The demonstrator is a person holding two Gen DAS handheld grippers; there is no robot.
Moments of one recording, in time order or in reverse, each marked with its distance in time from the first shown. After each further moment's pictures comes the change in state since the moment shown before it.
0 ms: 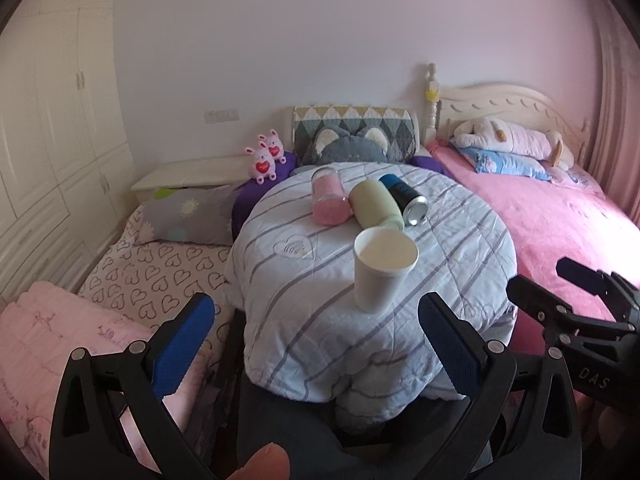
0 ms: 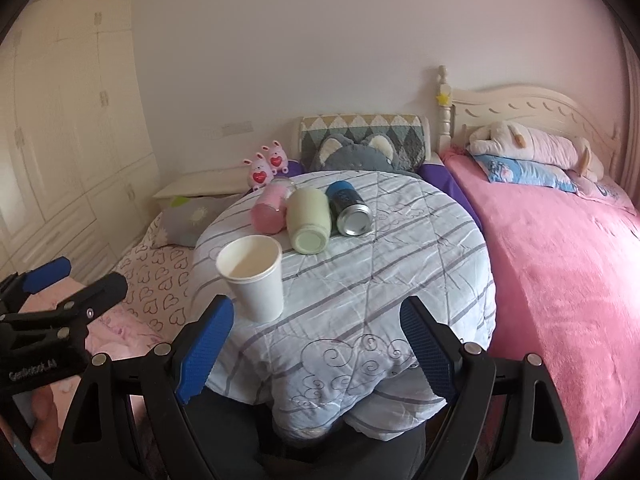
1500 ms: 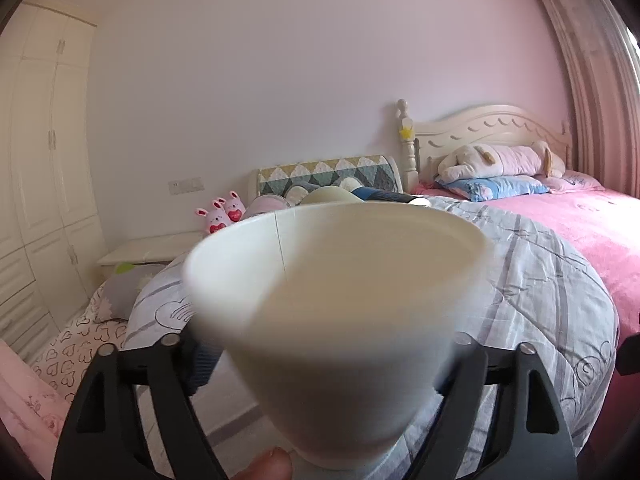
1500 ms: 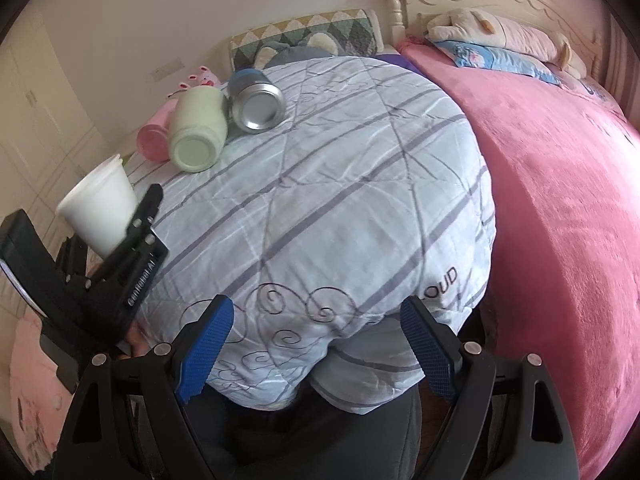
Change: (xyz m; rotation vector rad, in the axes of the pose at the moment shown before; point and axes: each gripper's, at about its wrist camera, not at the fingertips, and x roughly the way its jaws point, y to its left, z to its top) left arm 0.201 -0.071 -0.034 0.119 -0.342 -0.039; right arm 0.115 -0.089 -0.041 0.212 0.318 -0.076
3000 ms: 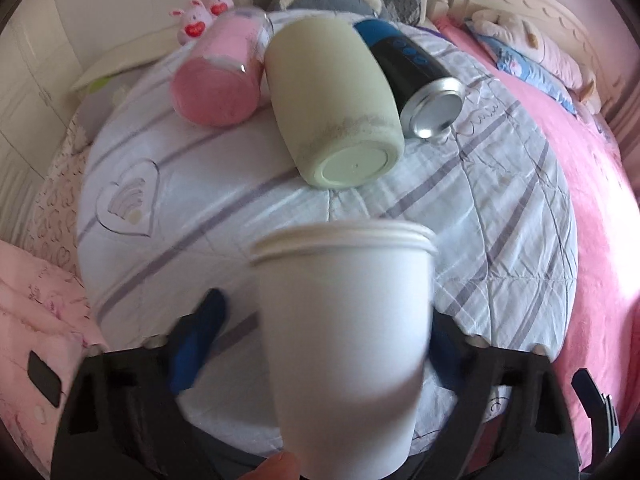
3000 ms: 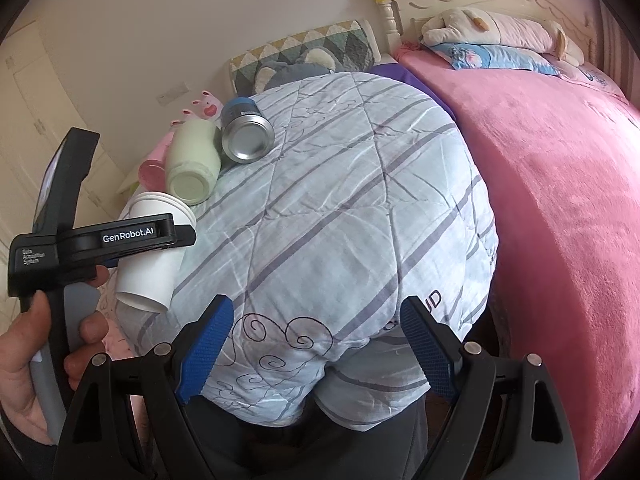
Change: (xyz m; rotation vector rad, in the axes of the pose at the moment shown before) left arm 0.088 -0.018 0.040 -0.201 0.873 -0.077; right arm -0.004 -0.032 0.012 0.062 -0.055 0.069
